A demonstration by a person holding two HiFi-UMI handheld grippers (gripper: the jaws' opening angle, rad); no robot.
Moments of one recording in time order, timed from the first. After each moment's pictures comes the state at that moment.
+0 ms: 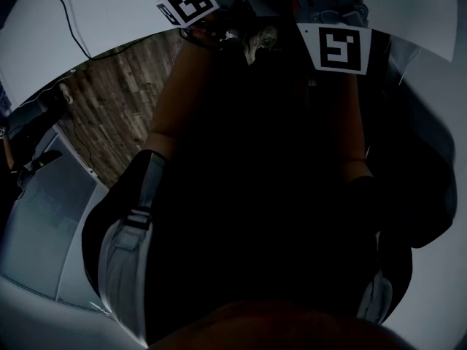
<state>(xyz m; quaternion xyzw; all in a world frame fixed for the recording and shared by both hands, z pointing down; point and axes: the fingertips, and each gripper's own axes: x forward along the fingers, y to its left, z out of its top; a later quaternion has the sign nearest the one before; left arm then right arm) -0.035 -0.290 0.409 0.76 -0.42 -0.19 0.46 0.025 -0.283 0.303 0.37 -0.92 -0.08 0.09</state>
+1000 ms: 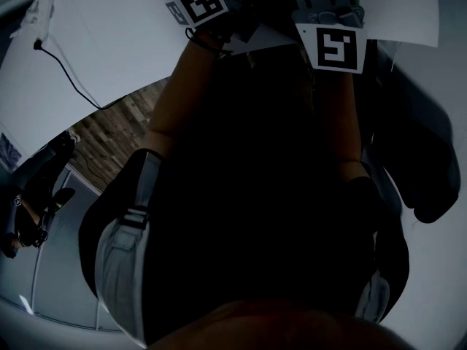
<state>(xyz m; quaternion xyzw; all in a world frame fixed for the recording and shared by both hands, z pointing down) -0.019 -0.374 0.432 0.78 -0.32 -0.16 0.52 0.009 -0.371 0.315 0.45 -0.88 -0.07 0.14</state>
